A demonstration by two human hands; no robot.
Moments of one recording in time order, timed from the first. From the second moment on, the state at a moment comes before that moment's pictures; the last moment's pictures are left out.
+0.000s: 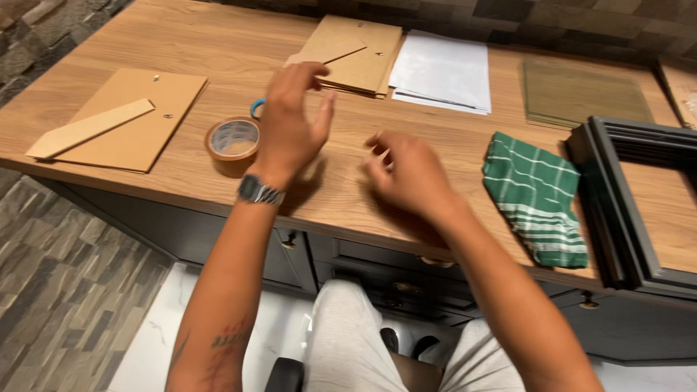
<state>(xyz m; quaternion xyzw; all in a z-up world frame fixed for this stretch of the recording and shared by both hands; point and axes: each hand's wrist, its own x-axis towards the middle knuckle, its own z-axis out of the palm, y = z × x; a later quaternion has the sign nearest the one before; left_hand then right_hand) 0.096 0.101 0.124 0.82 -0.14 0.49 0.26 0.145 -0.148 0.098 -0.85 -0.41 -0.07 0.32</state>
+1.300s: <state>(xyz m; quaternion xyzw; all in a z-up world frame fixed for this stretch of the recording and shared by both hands) 0.250 0.043 0.027 0.84 -0.25 0.47 -0.13 0.303 -0.137 0.035 -0.50 -0.07 0.20 0.84</state>
